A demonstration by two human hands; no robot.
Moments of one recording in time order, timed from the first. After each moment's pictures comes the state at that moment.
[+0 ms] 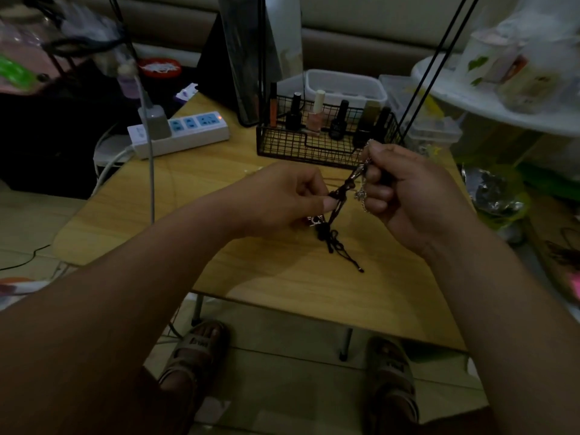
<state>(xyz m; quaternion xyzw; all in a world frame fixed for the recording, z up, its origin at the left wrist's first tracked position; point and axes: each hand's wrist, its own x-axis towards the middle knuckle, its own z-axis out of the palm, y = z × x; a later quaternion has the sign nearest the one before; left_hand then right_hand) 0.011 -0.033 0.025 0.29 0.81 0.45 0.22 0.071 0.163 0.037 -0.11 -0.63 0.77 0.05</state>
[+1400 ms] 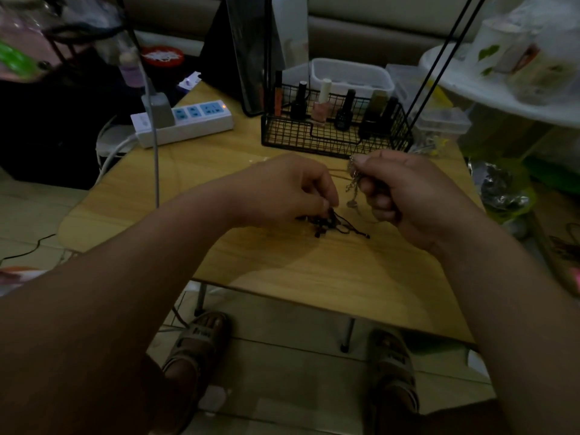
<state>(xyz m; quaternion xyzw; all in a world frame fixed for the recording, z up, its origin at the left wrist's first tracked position) 0.010 -0.038 0.025 0.33 0.84 0.38 0.21 0.074 0.159 0.032 -0.11 -0.75 0.65 -0.01</state>
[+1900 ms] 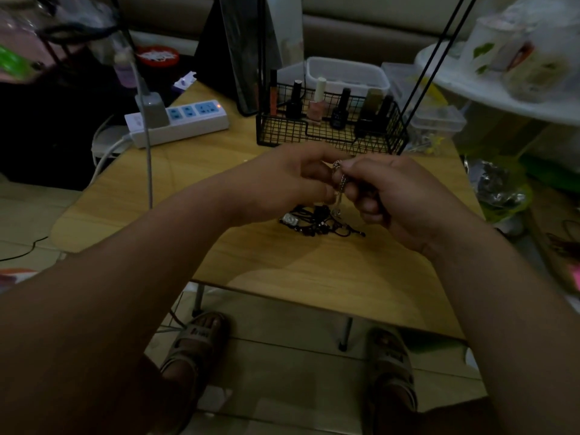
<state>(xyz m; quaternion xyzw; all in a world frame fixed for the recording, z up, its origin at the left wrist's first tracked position) 0.008 -0.035 0.024 0.35 0.76 0.50 0.24 0.077 0.156 0.031 -0.08 -0.76 0.64 -0.04</state>
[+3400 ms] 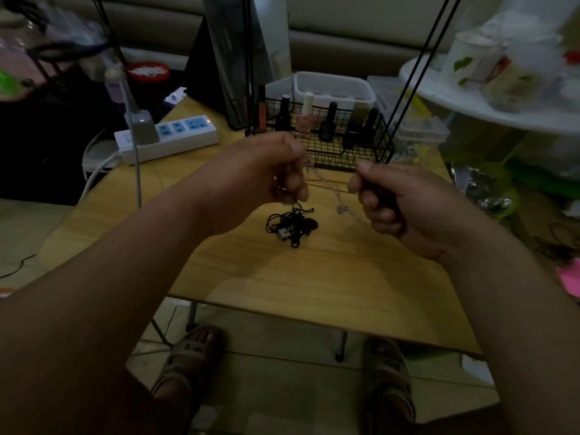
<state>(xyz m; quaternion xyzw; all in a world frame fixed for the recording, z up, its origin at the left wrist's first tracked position) 0.007 -0.046 0.042 0.26 0.66 0.66 0.25 0.086 0.182 0.044 -0.11 -0.72 0.69 -0.06</state>
